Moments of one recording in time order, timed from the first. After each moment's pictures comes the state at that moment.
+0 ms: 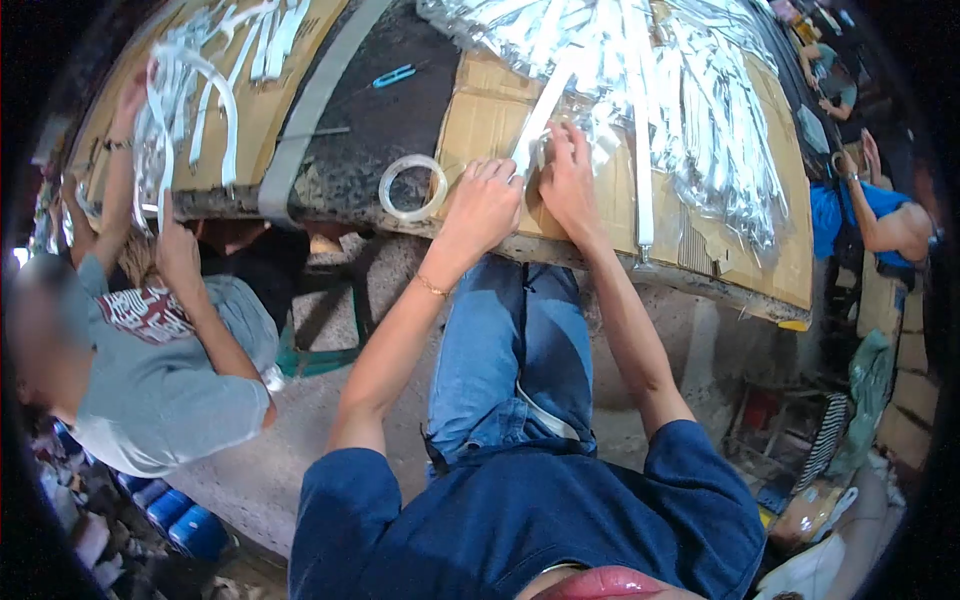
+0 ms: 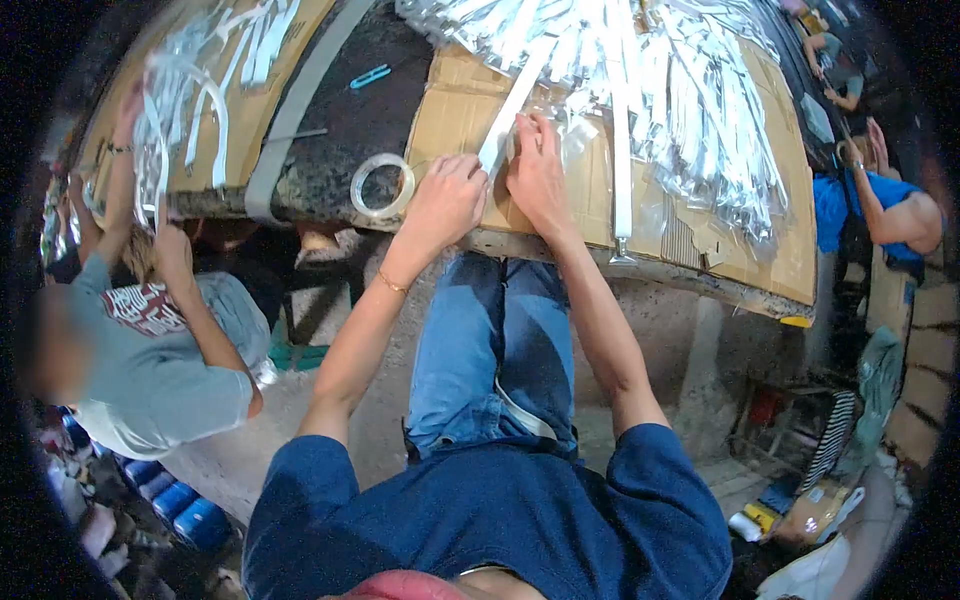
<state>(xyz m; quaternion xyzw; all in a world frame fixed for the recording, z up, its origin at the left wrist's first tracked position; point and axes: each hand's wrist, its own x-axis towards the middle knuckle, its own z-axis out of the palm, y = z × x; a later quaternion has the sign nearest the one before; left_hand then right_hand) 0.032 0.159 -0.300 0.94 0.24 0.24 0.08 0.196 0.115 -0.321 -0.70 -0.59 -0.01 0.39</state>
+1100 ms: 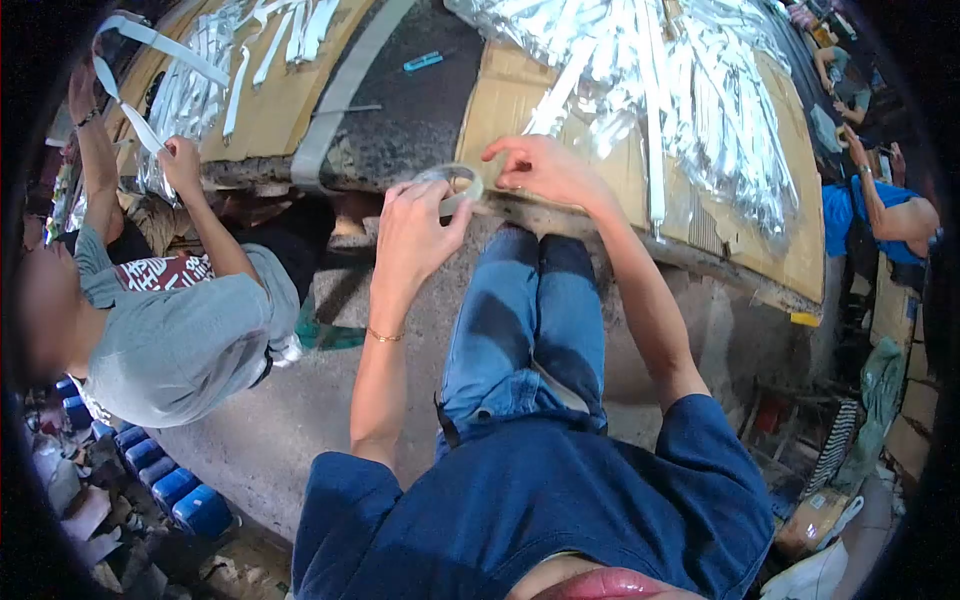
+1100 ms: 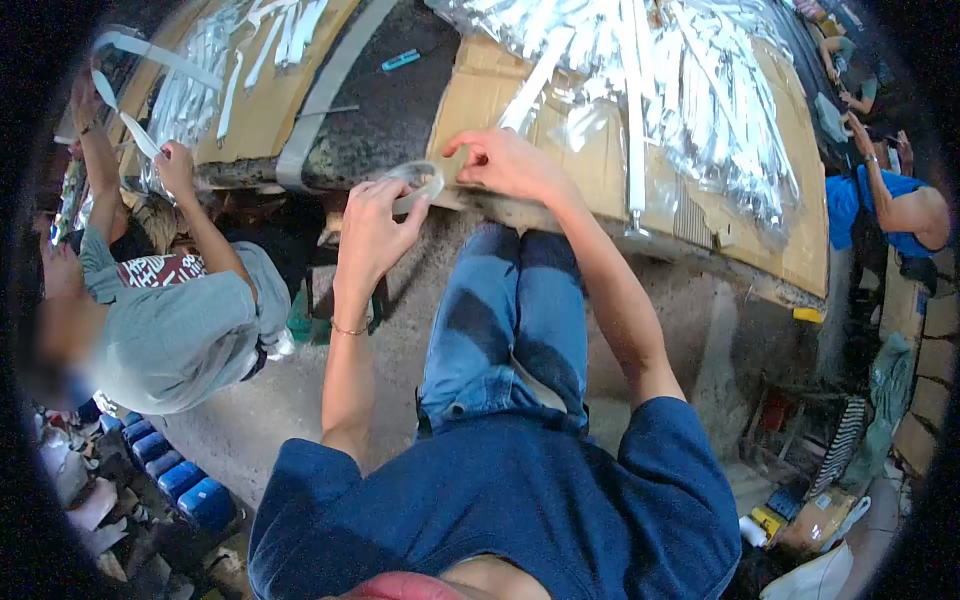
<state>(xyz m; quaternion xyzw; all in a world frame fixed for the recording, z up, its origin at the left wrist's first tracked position) -0.083 0.105 -0.236 0.86 0.39 0.30 0.14 0.145 0.106 -0.230 -0.54 -0.70 0.39 0.26</state>
